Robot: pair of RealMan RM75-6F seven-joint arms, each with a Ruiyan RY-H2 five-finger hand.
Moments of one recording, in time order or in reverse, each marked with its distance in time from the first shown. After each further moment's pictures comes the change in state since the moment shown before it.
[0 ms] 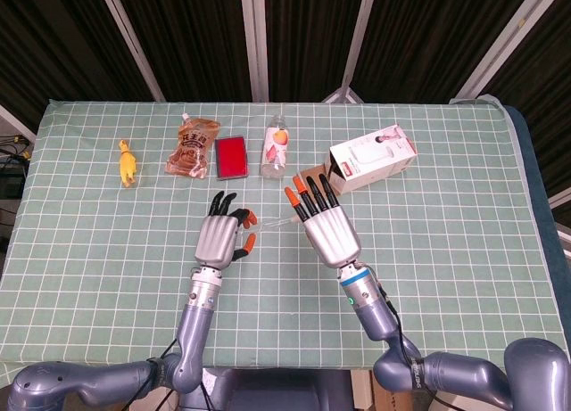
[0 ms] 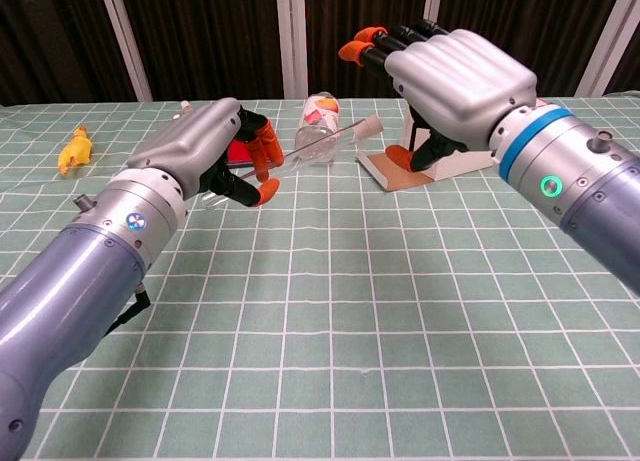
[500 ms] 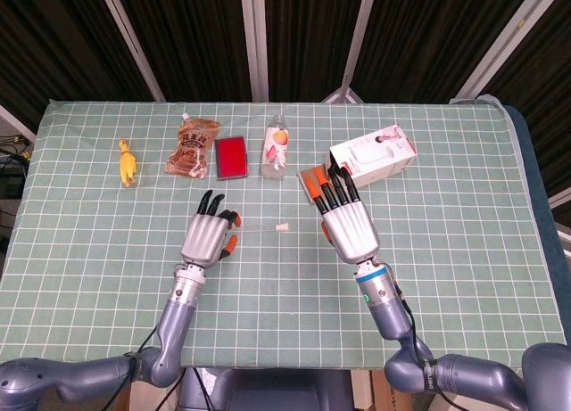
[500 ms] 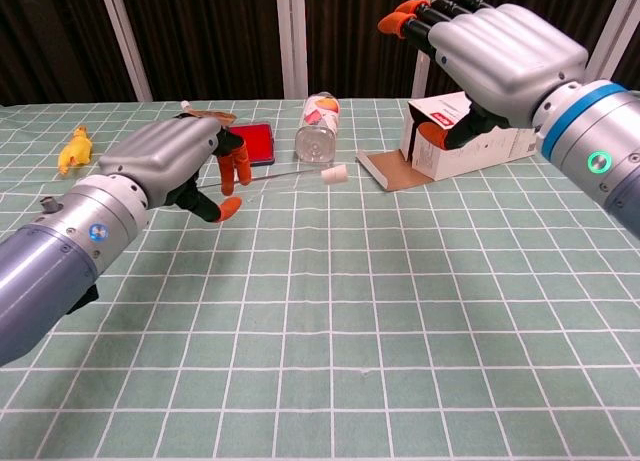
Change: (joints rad) left arm 0.013 0.121 0.080 0.010 0.010 -0.069 0.111; right arm -0.036 0.060 0.017 -0.043 0.007 0.039 0.028
